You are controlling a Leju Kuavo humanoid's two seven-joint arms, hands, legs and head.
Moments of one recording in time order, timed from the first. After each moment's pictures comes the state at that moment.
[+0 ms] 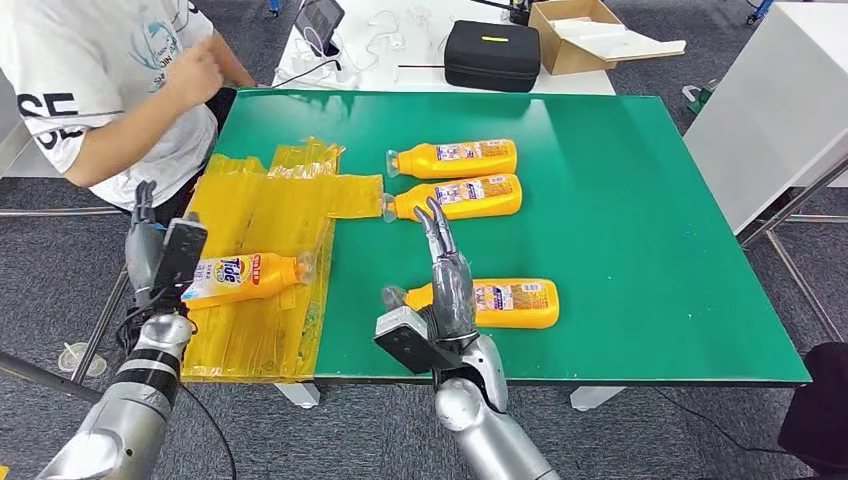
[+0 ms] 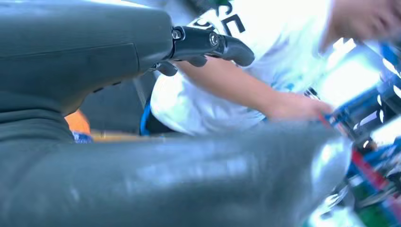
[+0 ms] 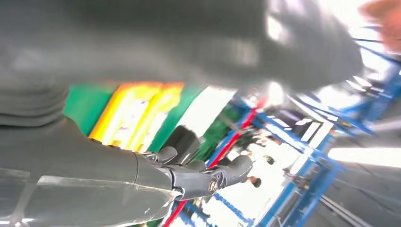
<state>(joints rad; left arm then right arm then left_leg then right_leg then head) -0.55 -0.04 0.07 -0.61 -0.51 0.44 -0.69 -0.25 0.25 0.46 -1.17 0.65 -0.60 -0.39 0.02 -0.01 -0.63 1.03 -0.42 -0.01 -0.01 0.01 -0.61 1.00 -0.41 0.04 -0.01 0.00</state>
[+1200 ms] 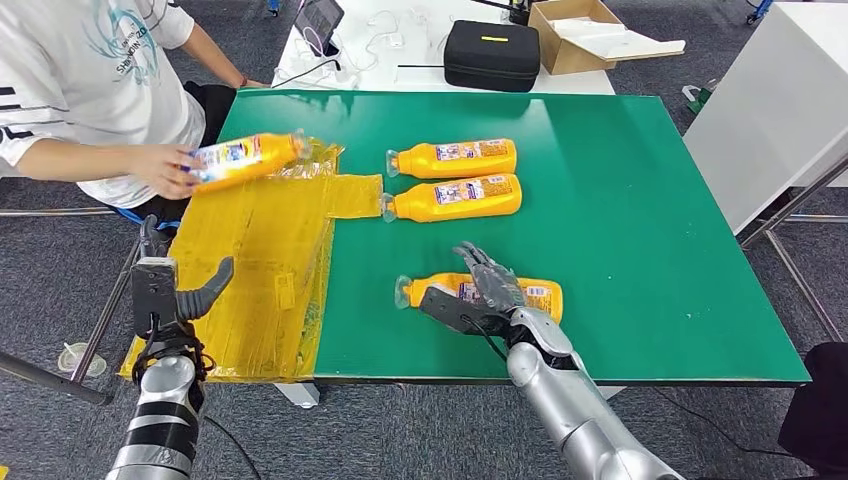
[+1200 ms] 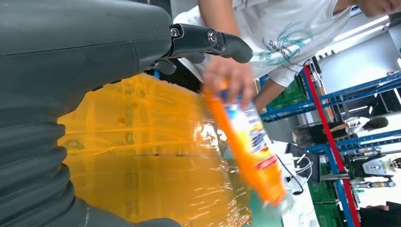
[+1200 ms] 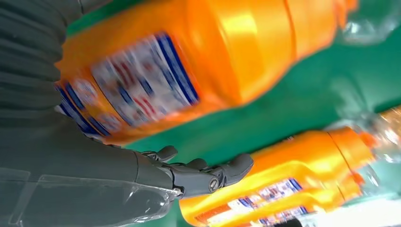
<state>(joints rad) -0.32 -0.15 0.10 -0.95 -0.34 0.27 -0.66 -0.43 0.02 0.40 -0.89 0.84 -0.11 -0.07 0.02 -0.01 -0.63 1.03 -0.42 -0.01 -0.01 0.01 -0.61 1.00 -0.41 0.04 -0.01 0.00</state>
